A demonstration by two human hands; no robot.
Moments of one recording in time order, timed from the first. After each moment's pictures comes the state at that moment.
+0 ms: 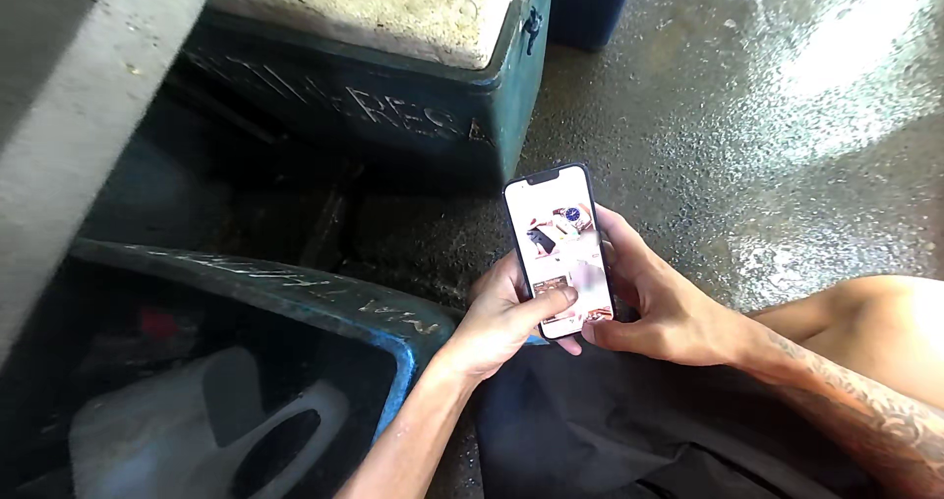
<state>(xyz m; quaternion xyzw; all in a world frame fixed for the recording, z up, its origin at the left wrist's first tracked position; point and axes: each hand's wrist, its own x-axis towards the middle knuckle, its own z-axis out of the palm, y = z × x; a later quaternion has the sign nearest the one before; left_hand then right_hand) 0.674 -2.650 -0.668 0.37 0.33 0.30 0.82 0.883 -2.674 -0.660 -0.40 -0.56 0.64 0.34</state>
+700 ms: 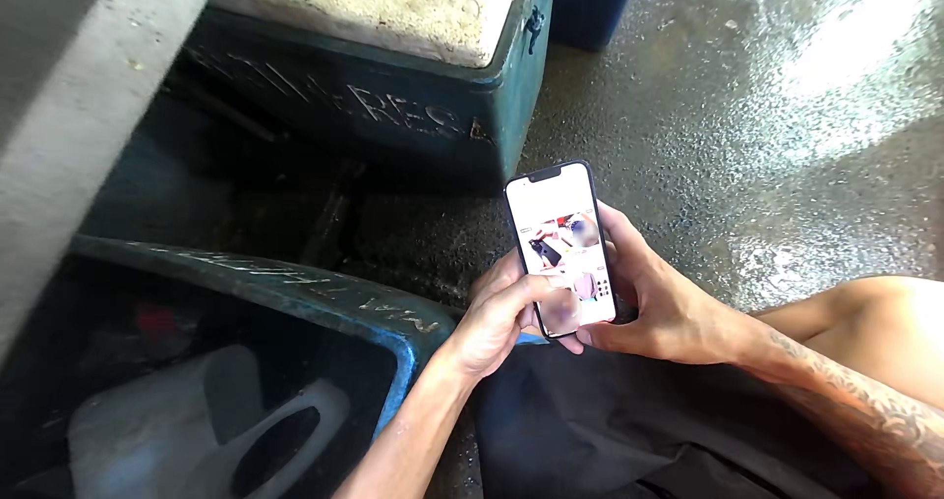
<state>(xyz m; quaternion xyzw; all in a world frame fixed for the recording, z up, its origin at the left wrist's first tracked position) 0.669 -2.649 -0.678 0.33 0.27 0.33 0.84 0.884 -2.674 -0.663 -0.40 -0.58 0.63 0.33</state>
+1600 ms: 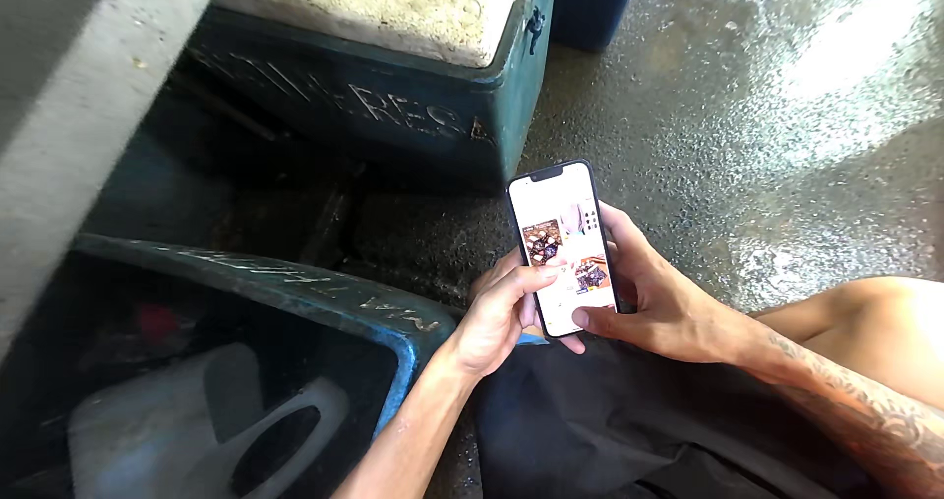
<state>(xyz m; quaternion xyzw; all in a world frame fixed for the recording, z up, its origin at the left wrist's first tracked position) 0.668 -2.648 -0.678 0.32 0.24 0.33 0.86 0.883 -2.675 -0.662 -0.41 -0.58 0.62 0.34</state>
